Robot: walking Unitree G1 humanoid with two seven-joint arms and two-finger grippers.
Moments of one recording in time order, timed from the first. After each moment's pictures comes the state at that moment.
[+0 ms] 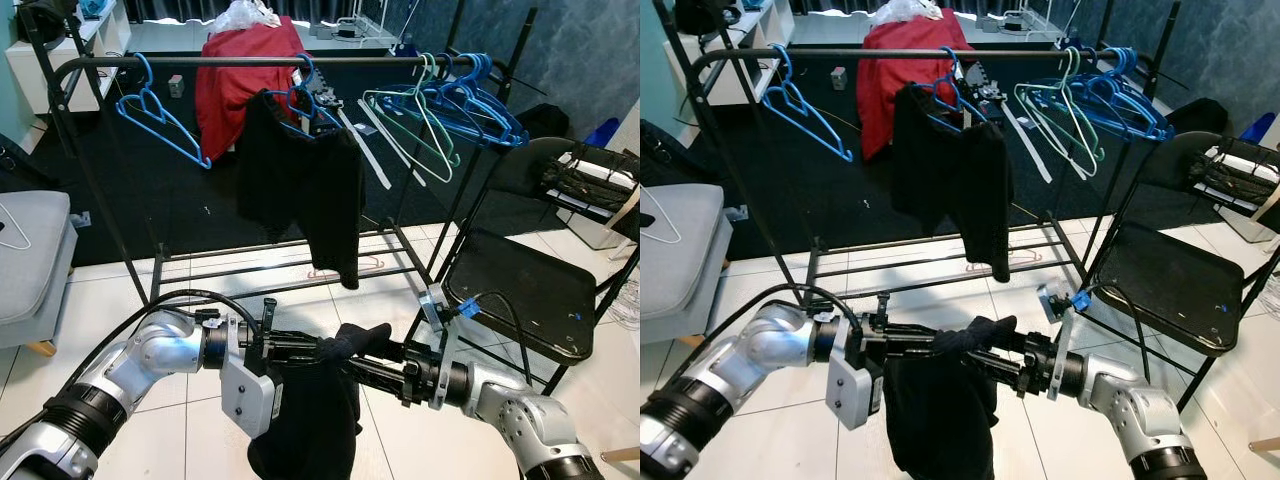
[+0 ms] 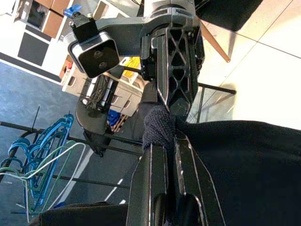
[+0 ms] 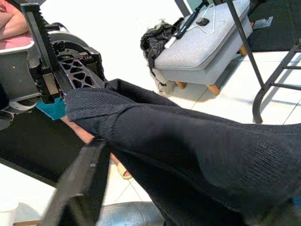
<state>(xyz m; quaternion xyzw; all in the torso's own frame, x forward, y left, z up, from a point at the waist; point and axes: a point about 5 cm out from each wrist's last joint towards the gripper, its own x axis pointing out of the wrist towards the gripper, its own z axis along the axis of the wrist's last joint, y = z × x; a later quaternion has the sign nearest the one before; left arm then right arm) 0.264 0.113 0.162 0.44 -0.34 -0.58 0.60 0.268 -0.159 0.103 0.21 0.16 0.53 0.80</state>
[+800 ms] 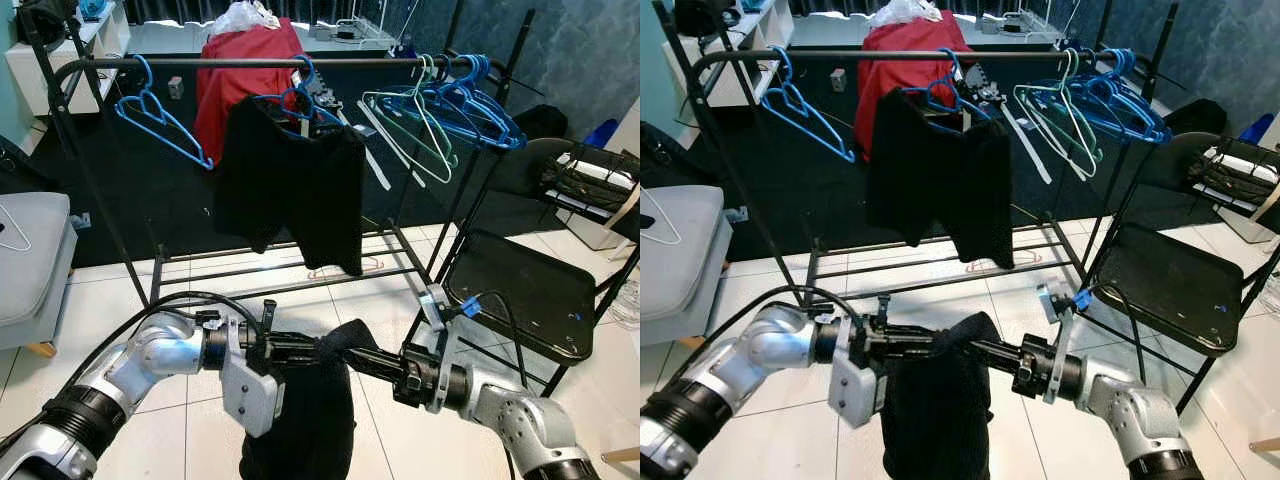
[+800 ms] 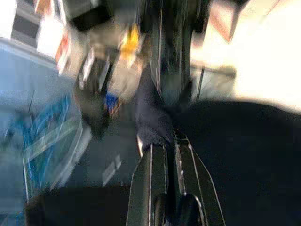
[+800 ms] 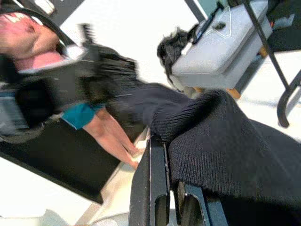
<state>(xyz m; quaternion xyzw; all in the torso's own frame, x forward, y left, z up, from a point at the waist) 0.280 0.124 0.147 0.48 -0.26 -0.54 0.64 0.260 -0.159 0.109 0.26 0.15 0.55 0.78</state>
